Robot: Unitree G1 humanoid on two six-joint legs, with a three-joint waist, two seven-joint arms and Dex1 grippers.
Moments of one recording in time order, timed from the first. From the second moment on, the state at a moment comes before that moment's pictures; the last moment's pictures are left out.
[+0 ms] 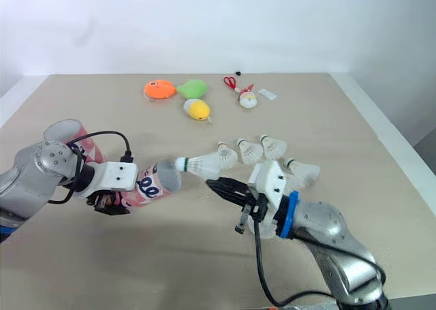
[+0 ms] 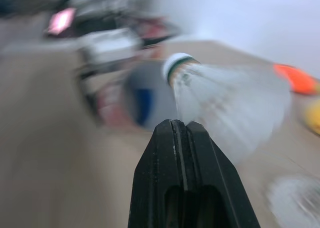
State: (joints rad) left arm -0.58 1.04 -0.40 -0.33 0.07 0.67 -1.40; right arm -0.20 -0.61 0.11 -0.62 0.52 0.42 0.80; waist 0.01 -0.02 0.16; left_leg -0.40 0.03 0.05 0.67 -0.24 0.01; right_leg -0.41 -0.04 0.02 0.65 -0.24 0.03
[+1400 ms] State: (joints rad) left arm -0.58 1.01 -0.39 -0.34 0.07 0.73 -1.40; right arm -0.46 -0.53 0.33 -0.45 0.36 0.46 0.93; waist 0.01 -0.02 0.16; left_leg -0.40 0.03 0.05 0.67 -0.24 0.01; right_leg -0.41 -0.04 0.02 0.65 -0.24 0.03
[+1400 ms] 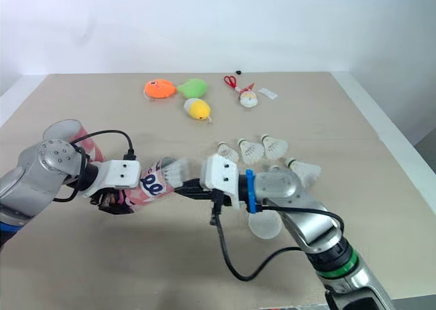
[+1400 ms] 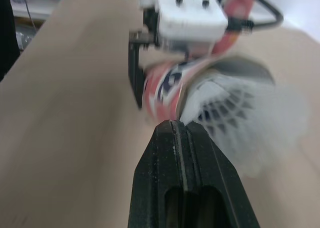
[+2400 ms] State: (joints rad) left arm -0.58 1.01 -0.39 -0.35 0.07 0.71 -1.40; right arm -0.28 -0.29 0.26 -0.28 0.11 0.54 0.37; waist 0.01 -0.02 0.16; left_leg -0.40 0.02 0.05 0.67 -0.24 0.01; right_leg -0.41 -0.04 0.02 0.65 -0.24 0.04
